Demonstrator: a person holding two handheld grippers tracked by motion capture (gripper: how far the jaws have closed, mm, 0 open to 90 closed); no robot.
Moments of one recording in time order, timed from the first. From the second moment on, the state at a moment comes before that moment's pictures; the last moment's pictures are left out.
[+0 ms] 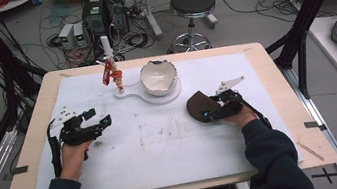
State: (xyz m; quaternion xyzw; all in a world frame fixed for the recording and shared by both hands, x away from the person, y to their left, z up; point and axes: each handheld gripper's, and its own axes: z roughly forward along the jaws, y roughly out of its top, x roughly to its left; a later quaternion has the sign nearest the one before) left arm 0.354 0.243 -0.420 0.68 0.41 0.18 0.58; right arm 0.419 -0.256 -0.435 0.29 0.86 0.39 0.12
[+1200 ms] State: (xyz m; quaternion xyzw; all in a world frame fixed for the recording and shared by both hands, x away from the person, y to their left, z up) left arm 0.432 0.075 -0.436 0.76 0.31 -0.01 0.57; right arm 0.397 -0.240 -0.418 0.15 0.86 0.46 0.14
